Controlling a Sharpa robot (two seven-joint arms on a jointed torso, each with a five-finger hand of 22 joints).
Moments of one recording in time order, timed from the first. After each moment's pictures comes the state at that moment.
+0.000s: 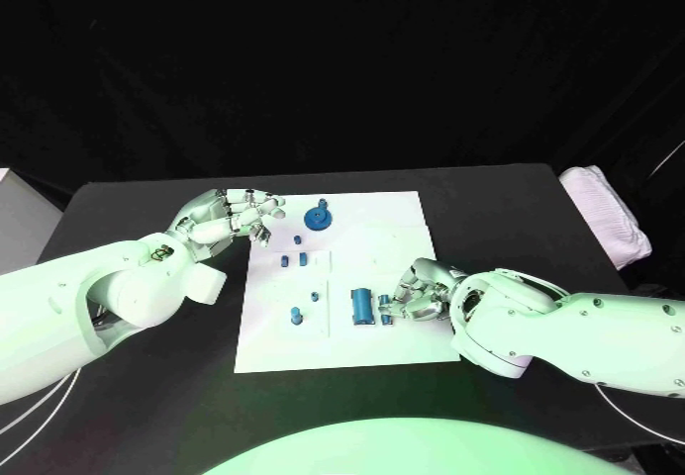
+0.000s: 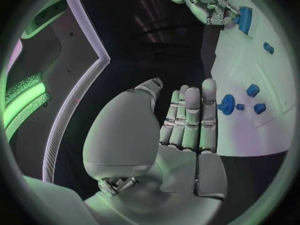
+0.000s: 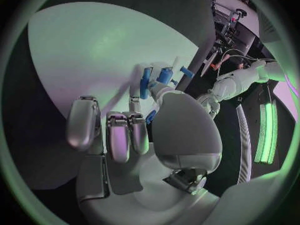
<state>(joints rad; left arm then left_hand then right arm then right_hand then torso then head) 1.12 -0.92 -0.03 1.55 -0.15 -0.09 0.33 1.43 -0.19 0.30 0.29 0.22 0.81 0.20 0.35 0.35 0.92 0.13 0.51 0.25 1.04 0.06 1.26 0.55 0.17 0.92 0.16 1.01 0.75 1.09 -0.97 -0.19 1.87 -1.21 -0.46 -0.61 1.15 -0.19 0.33 0.26 0.15 1.11 0.03 0.42 0.48 1.47 -0.03 1.57 1.31 1.46 -0.09 1.56 1.31 0.08 1.46 0.02 1.16 1.31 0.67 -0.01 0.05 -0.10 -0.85</state>
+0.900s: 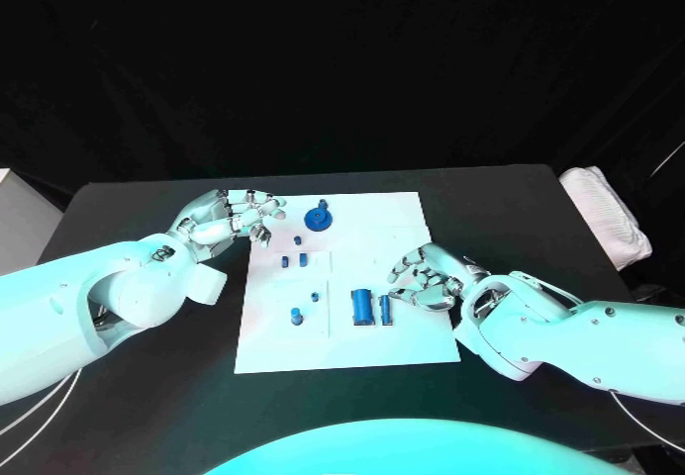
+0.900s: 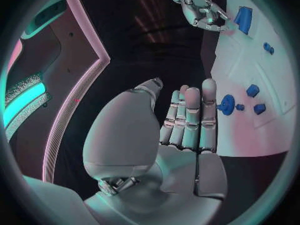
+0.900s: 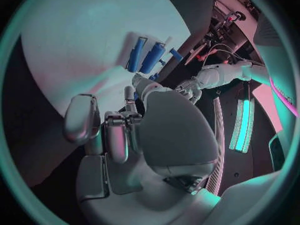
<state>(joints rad) 1.12 -0.91 -0.03 1.55 -0.15 -0.09 0.33 1.43 -0.19 0.30 0.29 0.22 0.81 0.20 0.35 0.35 0.92 0.13 0.51 0.25 1.04 0.06 1.26 0.55 0.17 0.92 0.16 1.01 0.75 1.05 -1.01 -0.20 1.84 -1.26 -0.66 -0.30 1.39 -0.18 0.41 0.16 0.09 1.00 0.11 0.26 0.39 1.46 0.02 1.56 1.31 1.47 -0.05 1.56 1.31 0.08 1.47 0.05 1.09 1.31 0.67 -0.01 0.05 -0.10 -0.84</state>
